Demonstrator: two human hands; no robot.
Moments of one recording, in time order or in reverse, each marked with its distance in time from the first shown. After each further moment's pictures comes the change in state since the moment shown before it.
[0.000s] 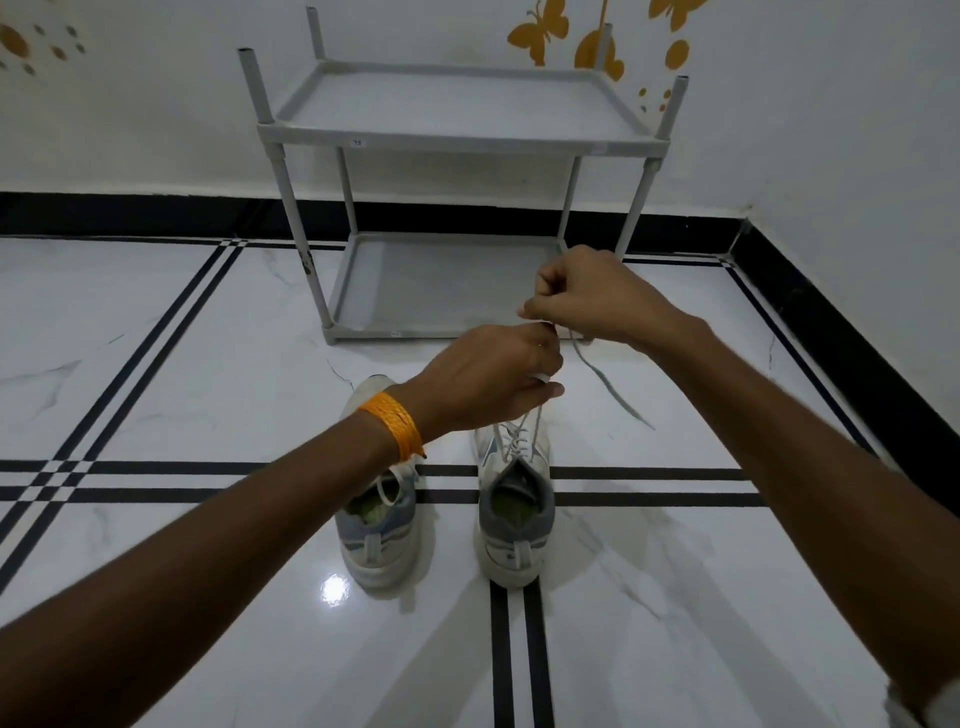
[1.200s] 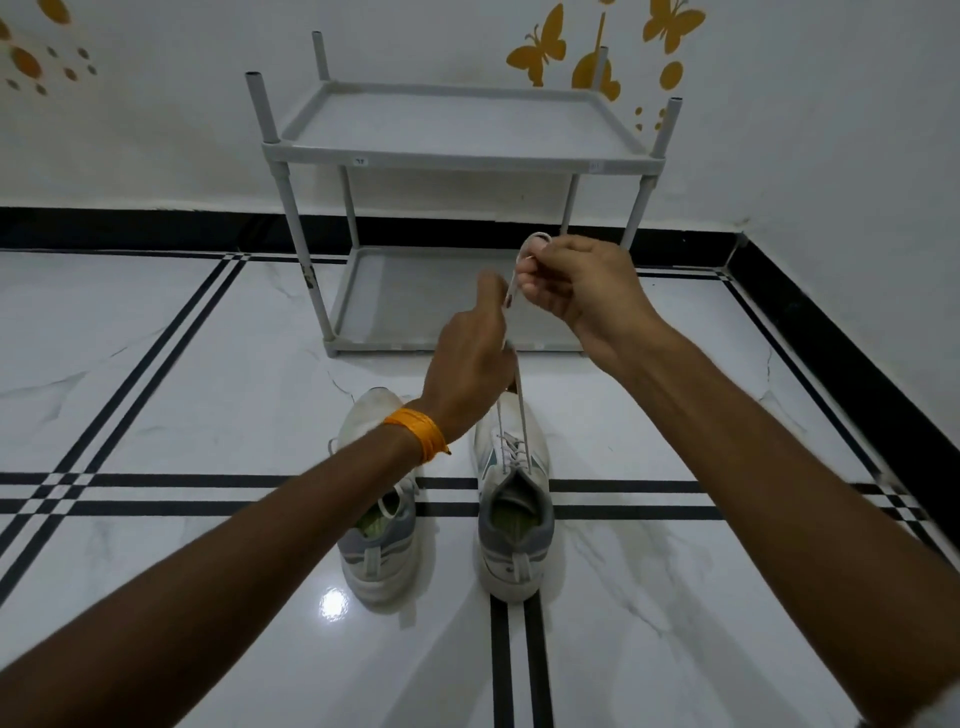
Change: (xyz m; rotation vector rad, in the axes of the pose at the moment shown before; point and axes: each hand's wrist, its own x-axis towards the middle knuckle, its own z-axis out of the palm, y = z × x) left_hand 0.011 -0.002 0.007 -0.247 0.376 -0.564; right_hand -0.003 -0.017 0.004 1.167 0.263 0.160
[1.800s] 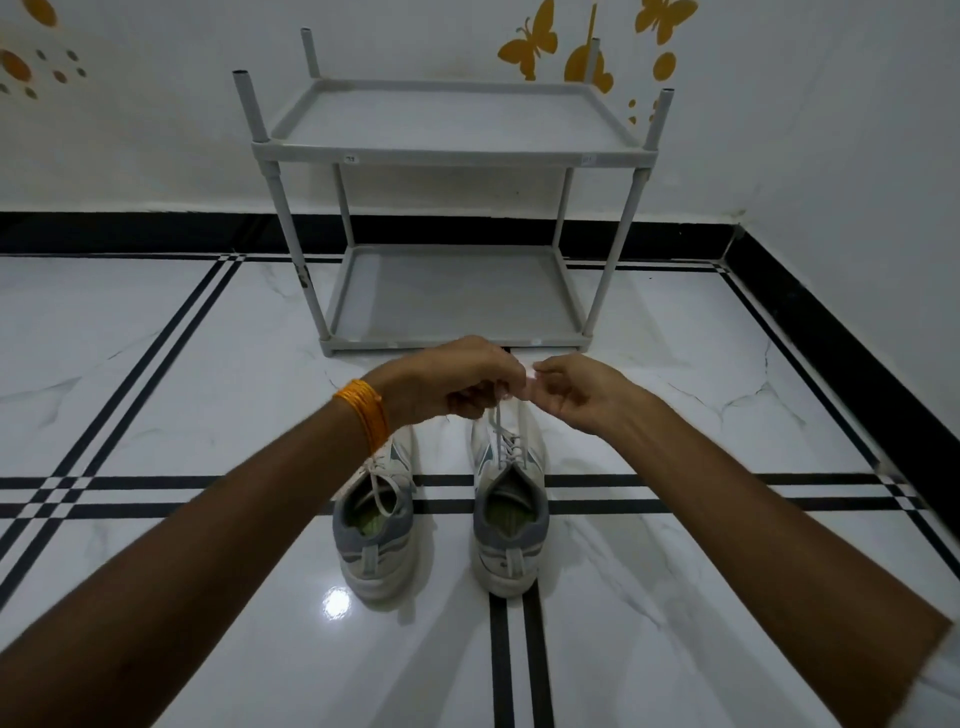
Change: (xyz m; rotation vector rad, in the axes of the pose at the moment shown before) left_hand 0.005 -0.006 -0.026 -0.607 -0.839 -0.565; right_hand -0.001 0.083 -0.037 0.195 0.194 0.629
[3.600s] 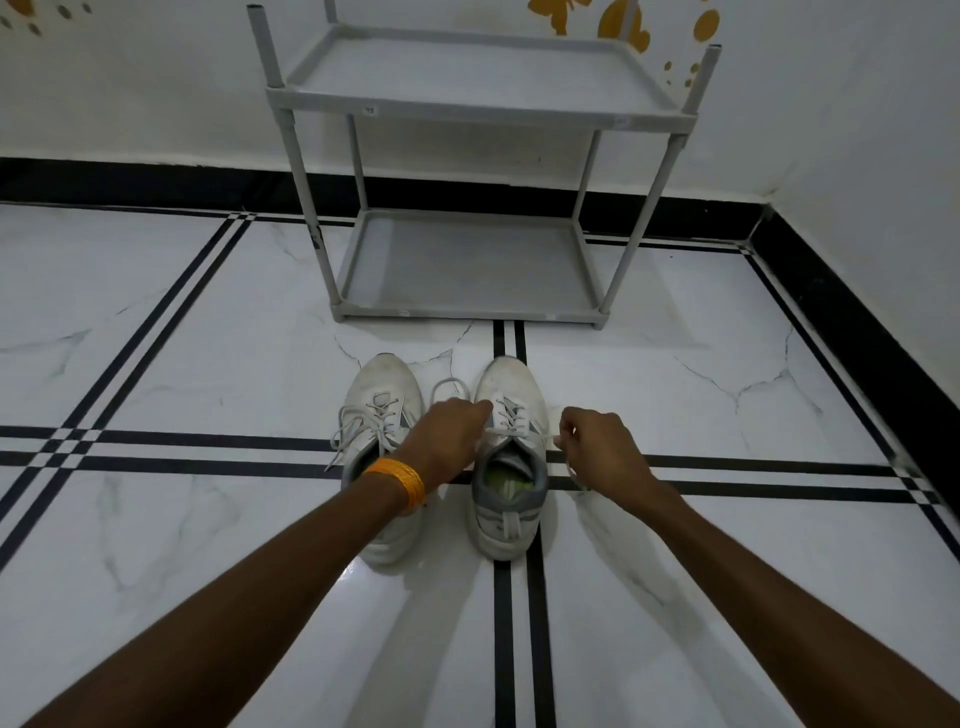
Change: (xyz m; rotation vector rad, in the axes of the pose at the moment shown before) left_hand 0.016 -0.135 0.032 1.029 0.358 0.140; right_hand 0.023 0.091 -0.056 -1.454 0.165 -0.574
